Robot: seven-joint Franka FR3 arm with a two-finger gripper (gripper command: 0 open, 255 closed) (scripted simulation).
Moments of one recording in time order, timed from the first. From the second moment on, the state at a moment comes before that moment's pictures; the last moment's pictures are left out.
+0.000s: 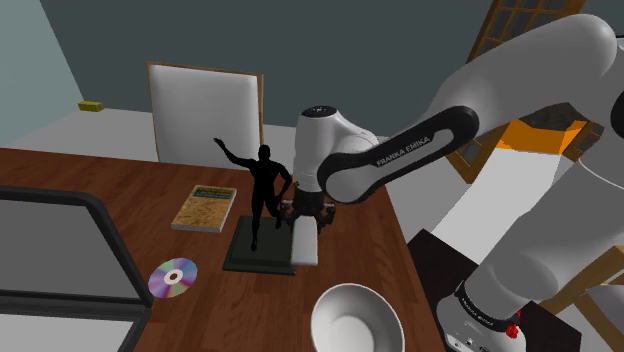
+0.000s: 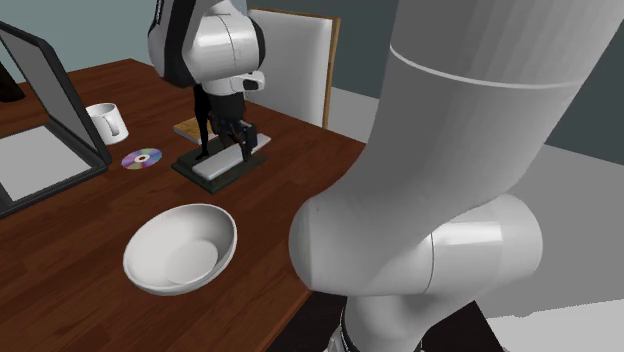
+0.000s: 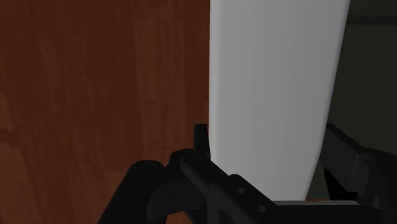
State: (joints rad) arm -0.04 -0.05 0.58 -2.36 0.04 2.31 1.26
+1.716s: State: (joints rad) arm 0.42 0.57 0.63 -1.67 -0.37 2.11 1.91
